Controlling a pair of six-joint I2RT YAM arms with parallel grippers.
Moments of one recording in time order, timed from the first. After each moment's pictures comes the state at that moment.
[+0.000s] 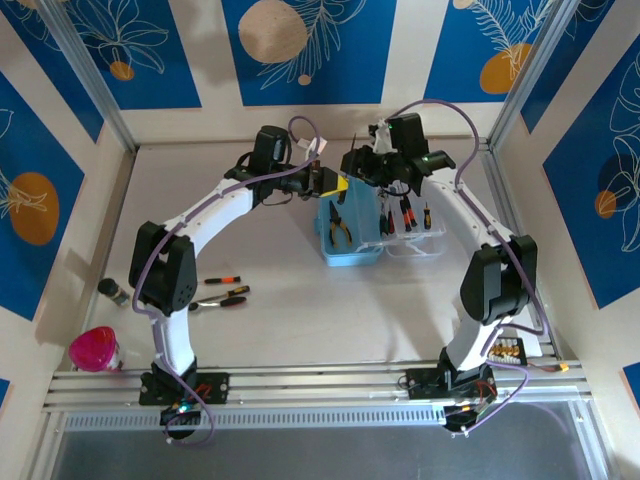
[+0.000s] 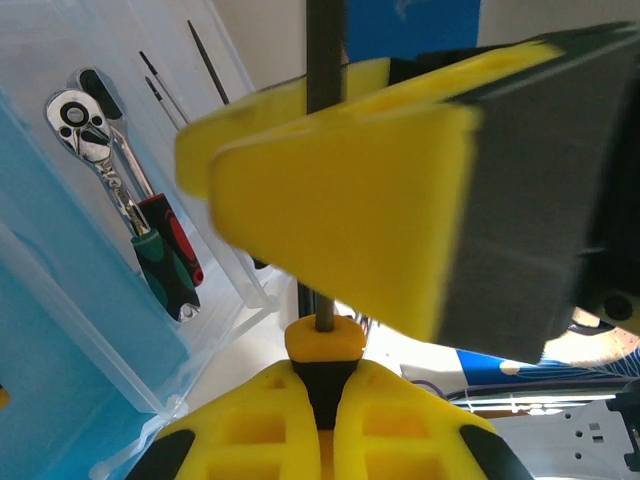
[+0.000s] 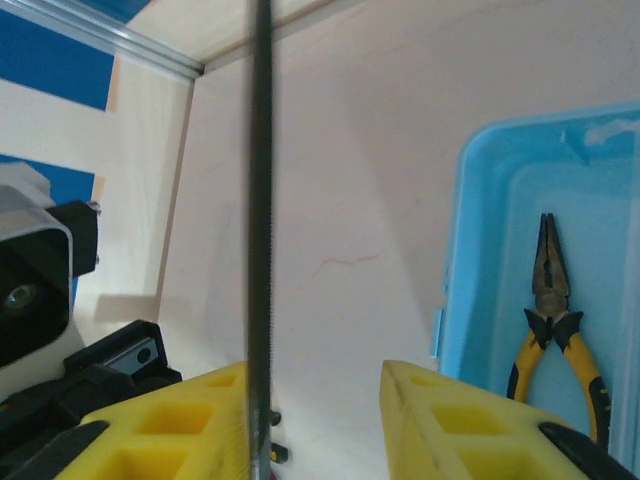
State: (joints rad) left arm -0.50 1.92 1.62 -0.20 0.97 -0.70; right arm 0.31 1.74 1.59 -0.56 -0.53 0.60
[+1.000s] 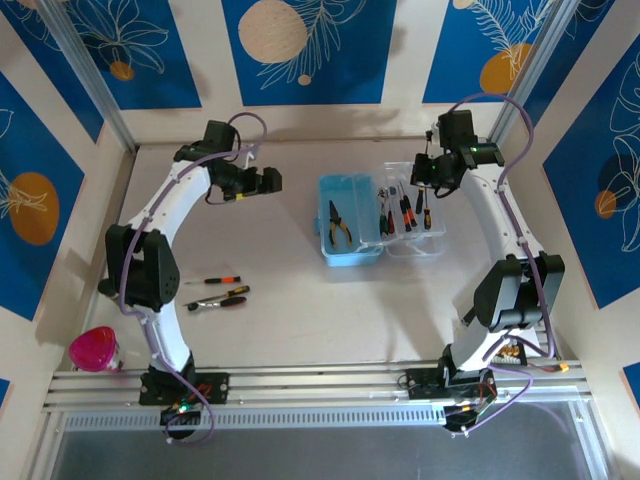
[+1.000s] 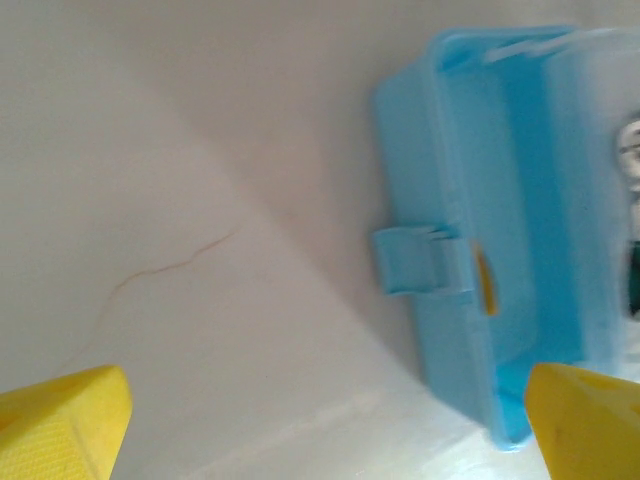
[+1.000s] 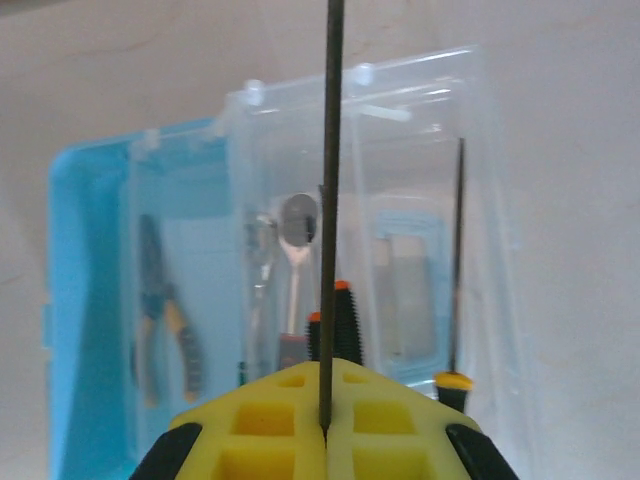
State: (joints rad) left arm -0.23 1.89 1.72 -0.90 0.38 -0.23; right arm 0.09 1.65 1.64 -0.96 -0.08 0.22
